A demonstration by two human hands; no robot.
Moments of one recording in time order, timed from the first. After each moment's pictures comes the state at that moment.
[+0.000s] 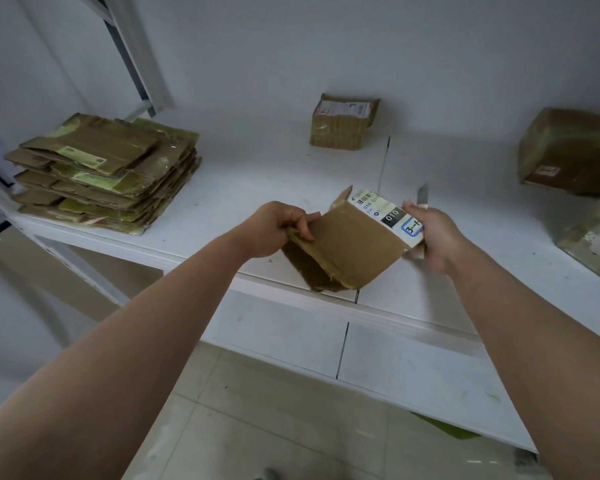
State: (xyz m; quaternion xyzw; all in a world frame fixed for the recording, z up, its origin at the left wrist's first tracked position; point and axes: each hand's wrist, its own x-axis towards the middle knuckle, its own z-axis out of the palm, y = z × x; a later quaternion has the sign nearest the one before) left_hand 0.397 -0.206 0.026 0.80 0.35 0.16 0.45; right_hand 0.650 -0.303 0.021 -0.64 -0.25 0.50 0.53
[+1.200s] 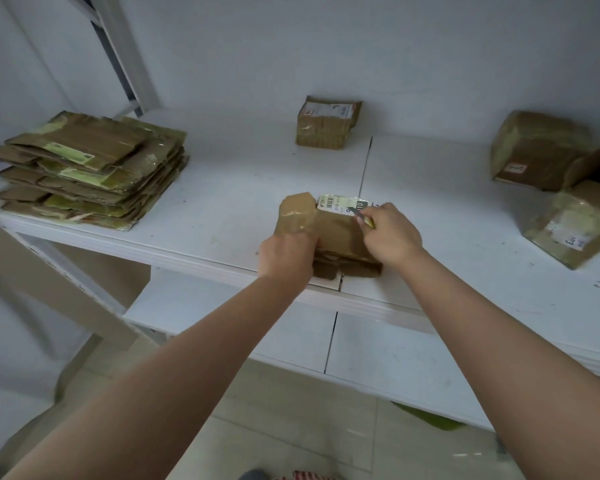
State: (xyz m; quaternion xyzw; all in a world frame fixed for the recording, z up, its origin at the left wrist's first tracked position) left_hand 0.444 -0.294 0.019 0.85 0.52 0.05 -0.04; right_hand 0.613 -0.315 0.024 -0.80 -0.56 0.11 0.19
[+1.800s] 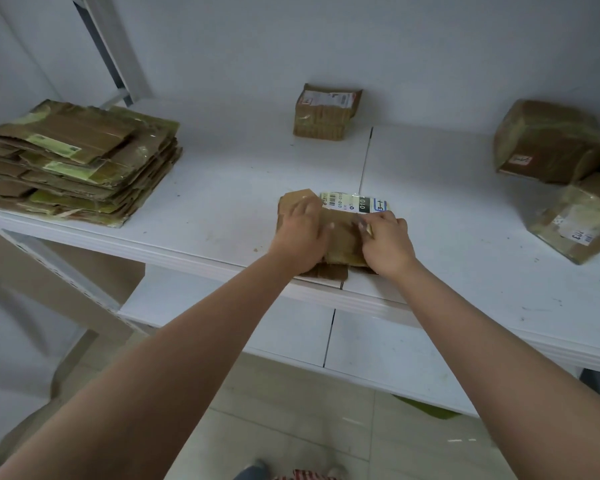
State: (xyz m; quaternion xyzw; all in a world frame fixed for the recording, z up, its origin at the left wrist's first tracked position) left_hand 0.457 -0.257 0.004 0.85 0.45 0.16 0.24; right_hand 0.605 -0.318 -0.003 -0.80 -0.54 0.15 0.22
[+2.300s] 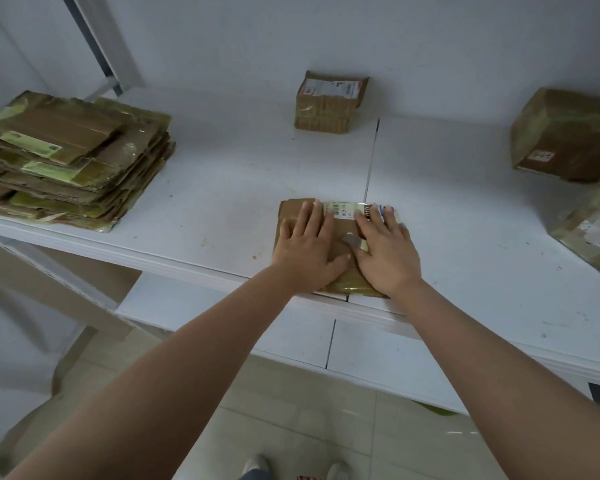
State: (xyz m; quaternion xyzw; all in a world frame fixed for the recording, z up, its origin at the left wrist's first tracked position) left_hand 0.464 -0.247 -0.020 0.90 0.42 -0.01 0.11; right_hand 0.612 -0.303 -0.032 -0.78 -0.61 0.07 0.08
